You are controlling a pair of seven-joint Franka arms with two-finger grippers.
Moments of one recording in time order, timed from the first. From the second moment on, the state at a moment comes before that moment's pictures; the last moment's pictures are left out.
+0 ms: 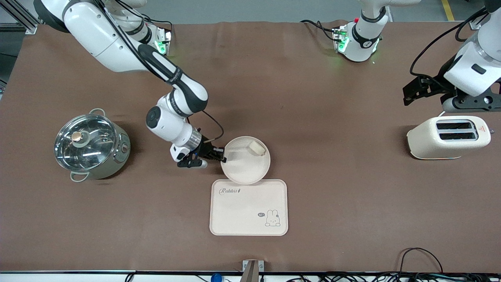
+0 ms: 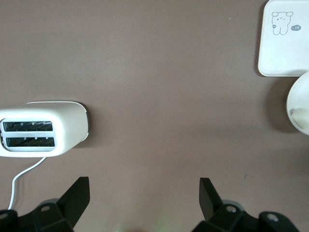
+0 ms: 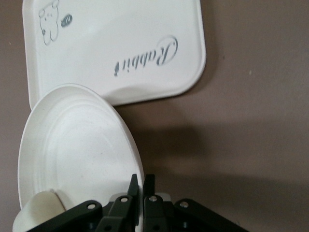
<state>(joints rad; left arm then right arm) -0.10 0.07 -0.08 -1.45 0.02 1.49 -0.17 0.06 0.68 0.55 -1.99 0.34 2.98 0.24</state>
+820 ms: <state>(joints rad) -0.27 0.27 -0.16 -1.54 0.02 1.76 -0.56 0.08 0.68 0.54 -2.07 0.34 3.07 0.16</state>
